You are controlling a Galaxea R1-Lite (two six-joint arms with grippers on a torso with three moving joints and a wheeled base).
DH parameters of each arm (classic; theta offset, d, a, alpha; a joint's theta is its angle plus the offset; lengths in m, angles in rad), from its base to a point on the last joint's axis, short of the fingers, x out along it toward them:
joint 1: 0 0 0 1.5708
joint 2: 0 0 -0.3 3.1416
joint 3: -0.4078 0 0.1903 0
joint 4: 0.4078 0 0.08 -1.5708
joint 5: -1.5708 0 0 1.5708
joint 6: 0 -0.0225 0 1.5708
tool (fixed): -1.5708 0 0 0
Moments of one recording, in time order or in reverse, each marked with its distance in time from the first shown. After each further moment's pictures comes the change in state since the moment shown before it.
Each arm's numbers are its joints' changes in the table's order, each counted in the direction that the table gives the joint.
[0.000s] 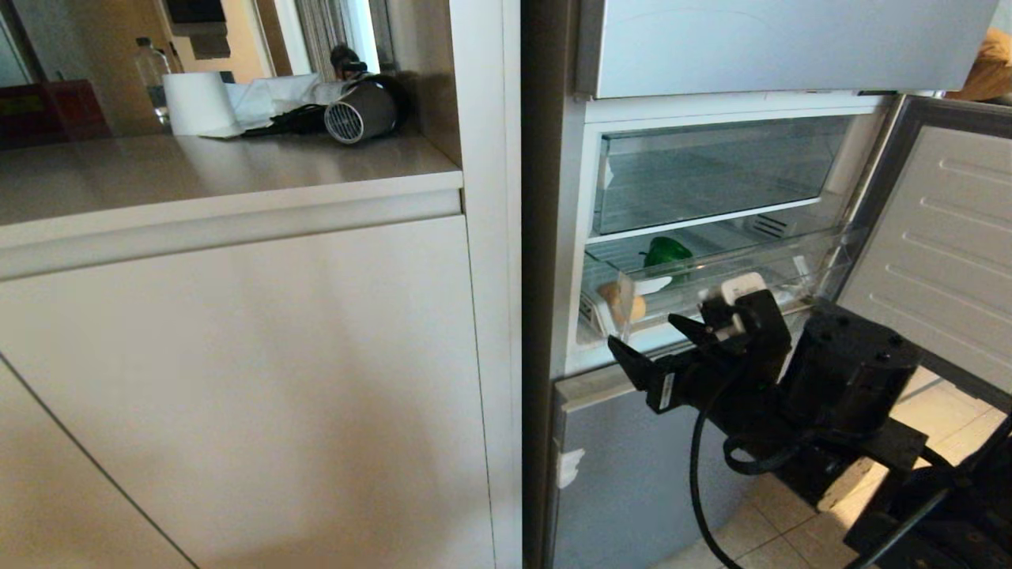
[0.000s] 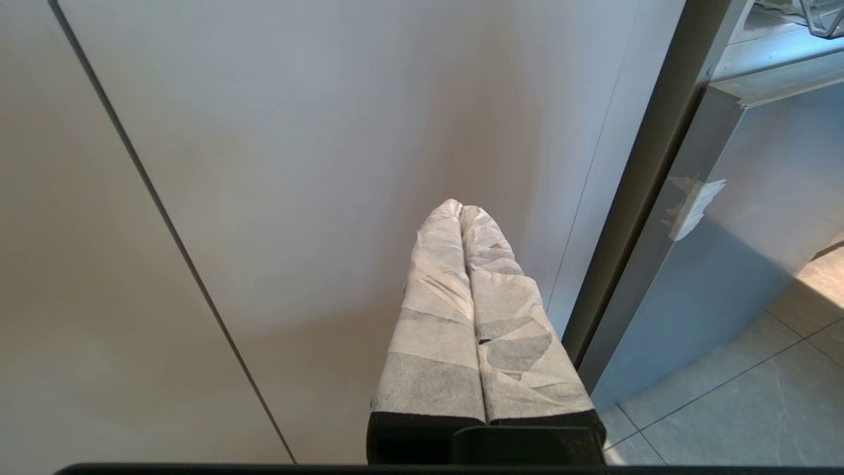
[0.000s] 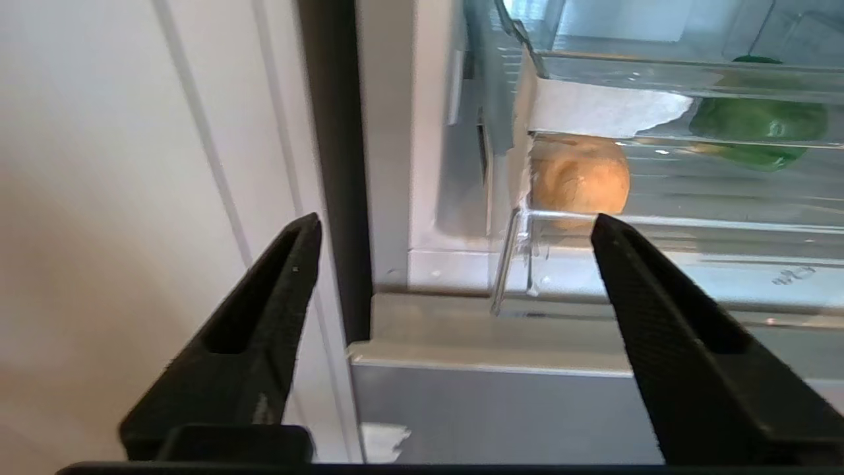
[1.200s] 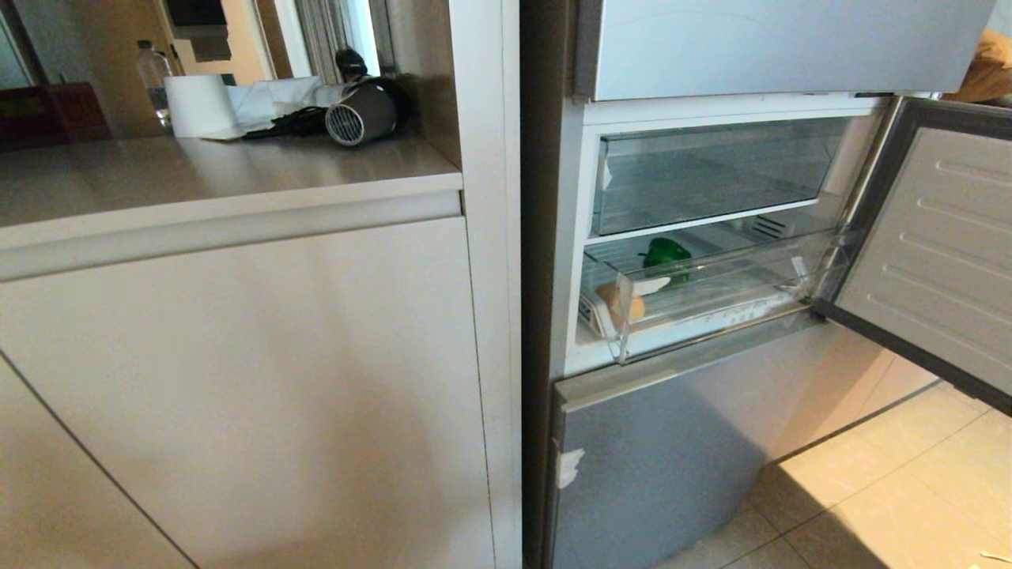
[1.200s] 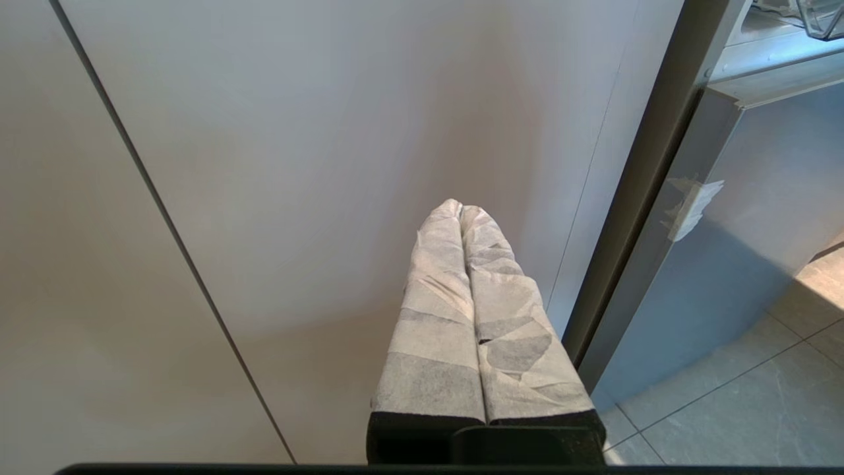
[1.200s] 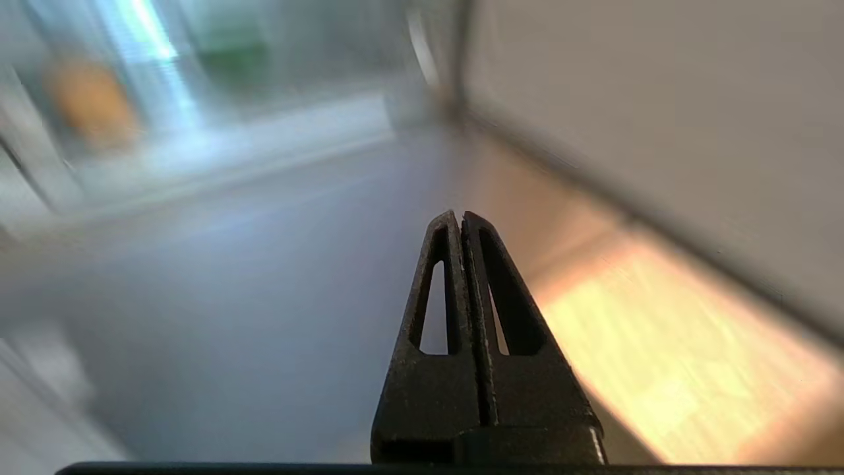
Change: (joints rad) left arm 0.000 0.000 0.000 0.000 0.000 0.000; right arm -0.454 1.209 0.352 0.860 0.198 -0.007
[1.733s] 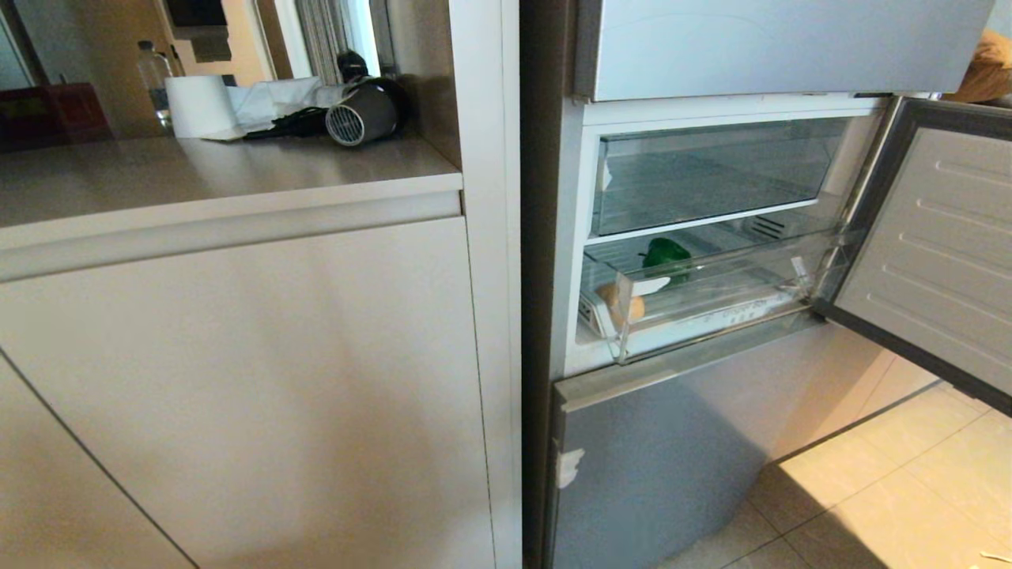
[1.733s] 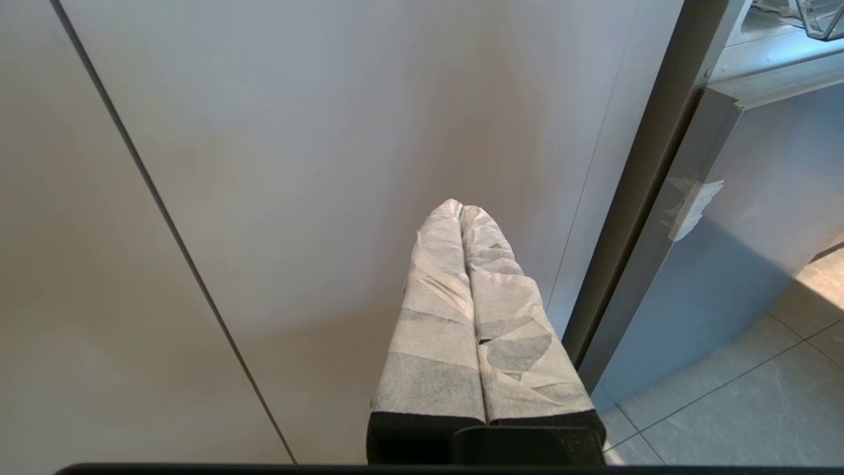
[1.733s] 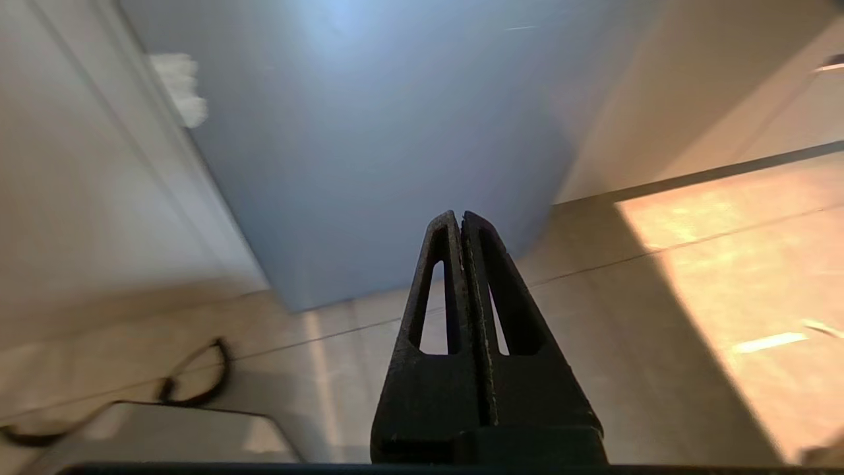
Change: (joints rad) left arm 0.000 0.000 0.000 0.000 0.000 0.000; right arm -0.112 0.310 0.183 0.404 -0.404 0.006
